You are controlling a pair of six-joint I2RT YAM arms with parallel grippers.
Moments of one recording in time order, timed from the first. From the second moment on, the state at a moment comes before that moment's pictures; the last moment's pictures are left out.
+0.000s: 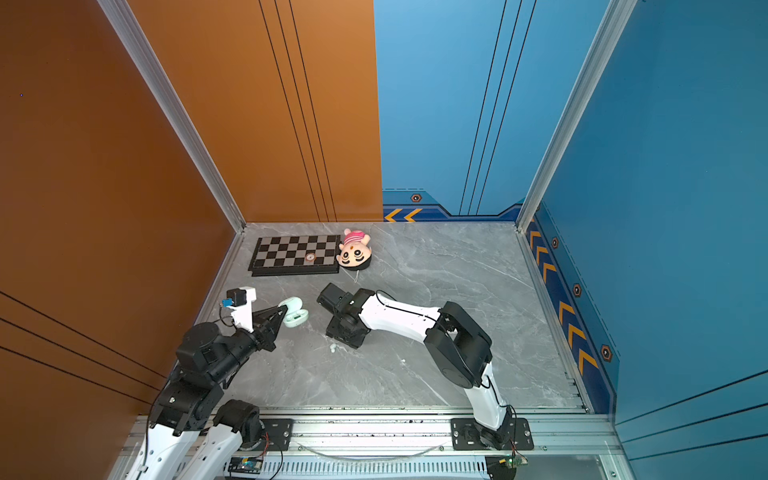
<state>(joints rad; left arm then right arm) -0.23 0.37 0.55 -0.41 0.23 -0.30 1.01 2.03 1.56 -0.75 -0.10 1.42</state>
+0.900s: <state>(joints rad) -0.23 0.26 0.52 -0.47 0.18 -0.28 1.05 2.19 1.67 -0.71 -0.09 1.82</state>
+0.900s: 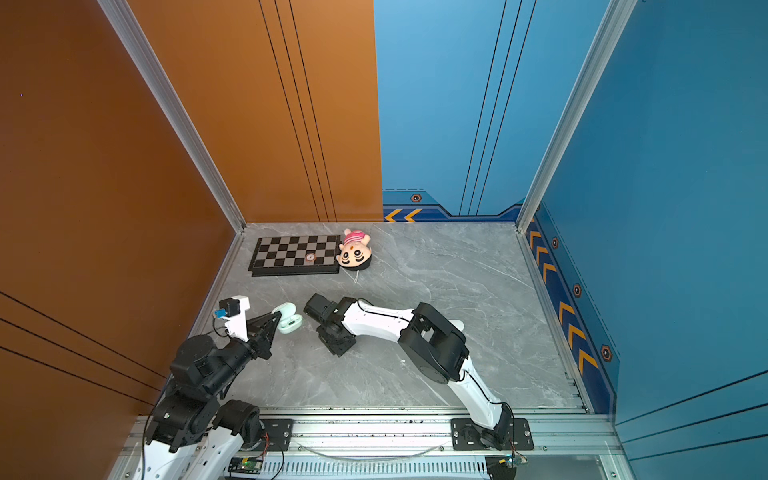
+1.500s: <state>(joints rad) -0.23 0.26 0.52 -0.48 0.18 -0.26 1.05 2.19 1.66 -0.71 -0.09 1.83</state>
